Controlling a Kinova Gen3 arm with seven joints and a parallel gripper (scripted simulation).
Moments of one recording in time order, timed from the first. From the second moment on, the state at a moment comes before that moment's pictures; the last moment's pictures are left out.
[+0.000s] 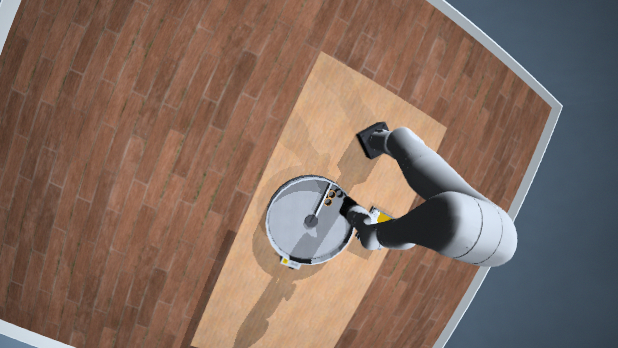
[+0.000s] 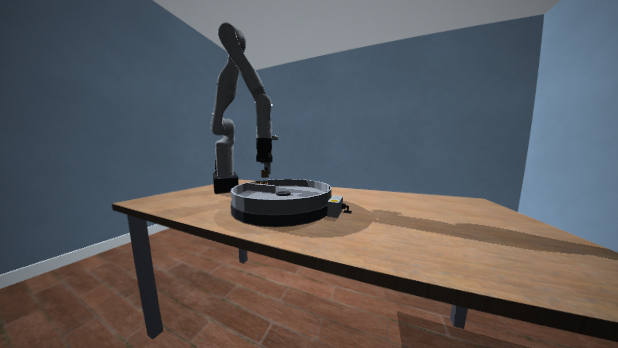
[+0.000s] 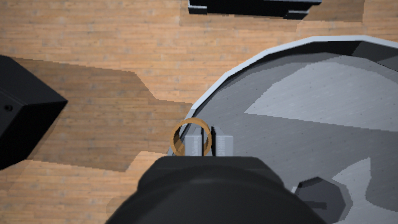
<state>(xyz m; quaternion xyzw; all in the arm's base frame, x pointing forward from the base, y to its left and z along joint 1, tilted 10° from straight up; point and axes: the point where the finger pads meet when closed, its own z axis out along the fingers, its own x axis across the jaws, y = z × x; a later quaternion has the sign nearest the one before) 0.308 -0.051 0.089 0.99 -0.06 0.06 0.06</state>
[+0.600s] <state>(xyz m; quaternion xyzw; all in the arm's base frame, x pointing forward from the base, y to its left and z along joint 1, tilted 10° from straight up) 0.308 -0.050 0.122 0.99 -0.07 0.07 0.06</state>
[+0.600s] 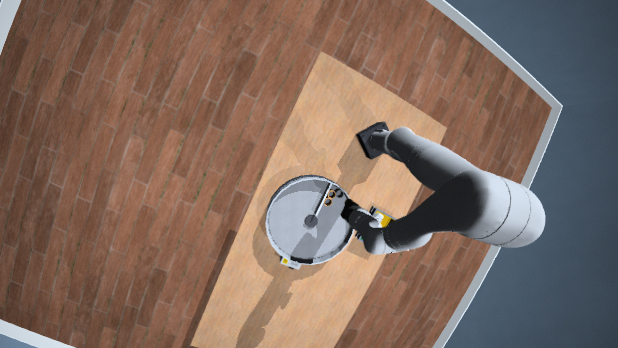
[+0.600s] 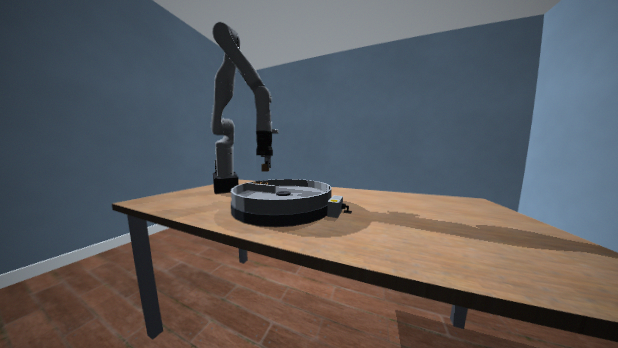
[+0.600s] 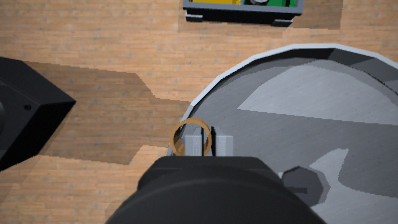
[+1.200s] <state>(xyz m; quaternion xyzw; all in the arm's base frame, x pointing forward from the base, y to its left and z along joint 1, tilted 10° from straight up) 0.327 0.028 0.118 0.99 -0.09 0.07 0.06</state>
